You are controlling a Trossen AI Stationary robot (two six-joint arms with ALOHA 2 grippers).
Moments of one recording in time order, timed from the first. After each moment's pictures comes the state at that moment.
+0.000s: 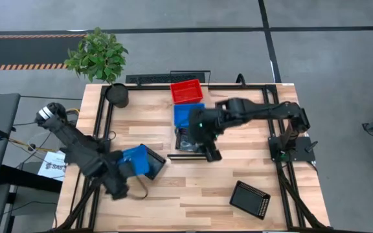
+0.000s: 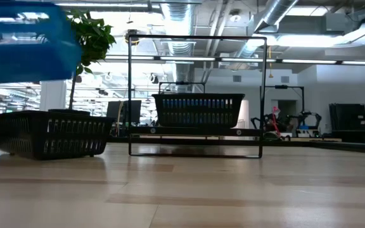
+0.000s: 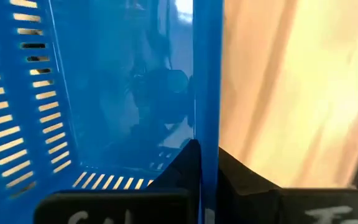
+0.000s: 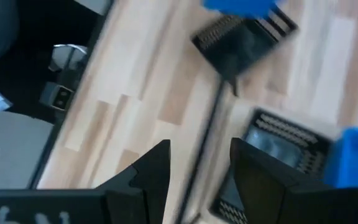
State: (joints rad) left arm -0.75 1.35 1.12 -1.22 -0.15 -0.98; right arm 0.08 1.82 2.02 -1.17 -0.23 -0.15
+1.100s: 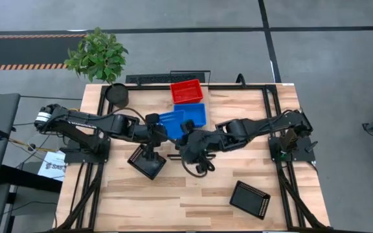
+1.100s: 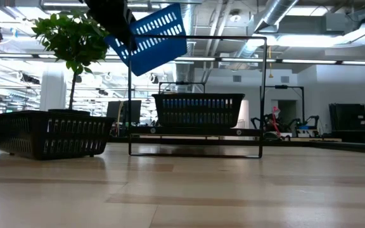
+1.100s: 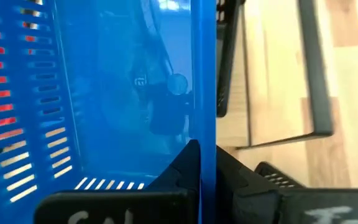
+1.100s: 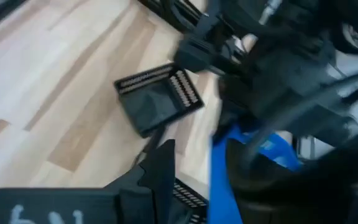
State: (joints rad) left arm -0.13 1.36 1.18 -0.80 -0.24 -0.04; right arm 0.25 1.82 1.94 -0.83 0.27 -0.43
